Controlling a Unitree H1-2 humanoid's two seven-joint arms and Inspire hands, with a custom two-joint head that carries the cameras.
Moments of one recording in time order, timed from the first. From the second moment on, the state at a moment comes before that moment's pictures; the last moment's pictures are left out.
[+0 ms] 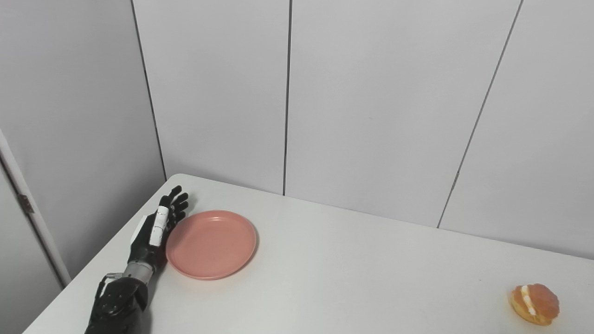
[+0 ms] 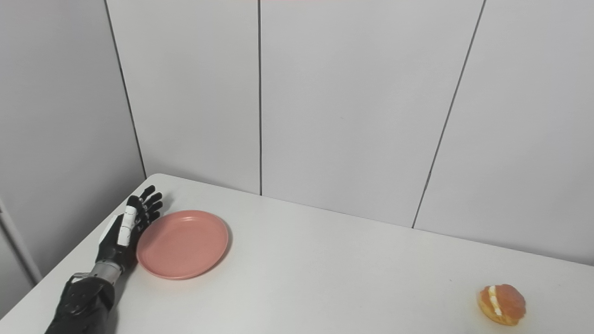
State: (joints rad) left arm -0.48 0.45 0.32 0.74 -0.29 -0.29 -0.26; right arm 0.11 -0.14 -0.02 -0.09 0.19 -0.10 0.15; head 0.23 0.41
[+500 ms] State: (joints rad) left arm -0.47 0.48 0.29 0.73 -0.32 -0.22 -0.32; right arm 0.12 -0.14 -0.01 -0.10 0.19 -0.10 0.14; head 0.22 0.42
